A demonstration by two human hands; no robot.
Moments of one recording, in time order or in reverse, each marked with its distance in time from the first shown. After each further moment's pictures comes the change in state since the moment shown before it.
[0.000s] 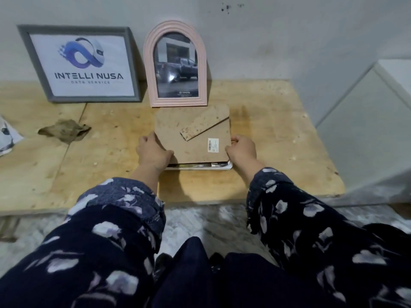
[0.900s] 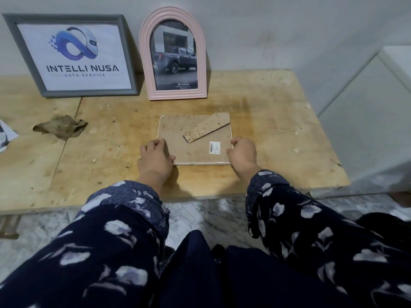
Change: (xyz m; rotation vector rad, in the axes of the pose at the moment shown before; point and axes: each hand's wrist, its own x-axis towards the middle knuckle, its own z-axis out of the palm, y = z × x) left_hand -0.015 -0.026 0.012 0.347 -0.121 0.175; right_hand -0.011 0.016 0.019 -0.147 0.076 0.023
